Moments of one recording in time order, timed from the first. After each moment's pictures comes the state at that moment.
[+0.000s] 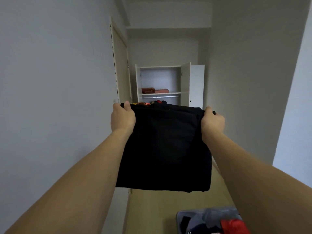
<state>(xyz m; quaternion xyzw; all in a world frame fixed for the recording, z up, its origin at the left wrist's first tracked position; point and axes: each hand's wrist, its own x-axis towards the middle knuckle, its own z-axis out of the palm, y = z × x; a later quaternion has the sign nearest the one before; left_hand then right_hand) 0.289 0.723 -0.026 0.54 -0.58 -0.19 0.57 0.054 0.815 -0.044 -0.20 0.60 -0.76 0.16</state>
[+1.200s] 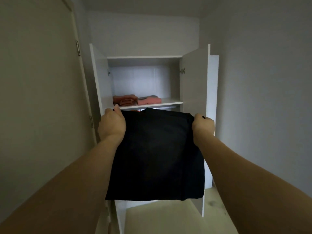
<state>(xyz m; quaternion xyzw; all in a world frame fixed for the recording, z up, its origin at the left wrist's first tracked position) -0.059 -0.356 -0.045 0.56 -0.63 -0.08 0.54 -0.293 -0.232 -0.063 -0.18 0.63 -0.74 0.15</state>
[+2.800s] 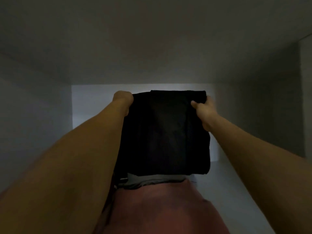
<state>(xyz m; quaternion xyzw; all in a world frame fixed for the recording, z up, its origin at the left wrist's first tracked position) -0.565 -1.447 0.188 0.54 -0.67 -0.21 0.46 -0.805 -1.355 0.132 -0.45 0.48 -0.75 0.11</state>
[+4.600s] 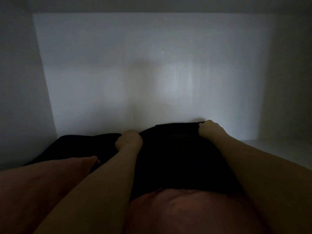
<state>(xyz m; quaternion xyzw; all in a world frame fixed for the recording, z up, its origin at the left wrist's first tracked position) -0.610 -1.659 -0.079 0.70 -0.68 -0.07 0.20 -0.856 -1.573 -0.050 -0.46 0.84 -0.27 0.02</state>
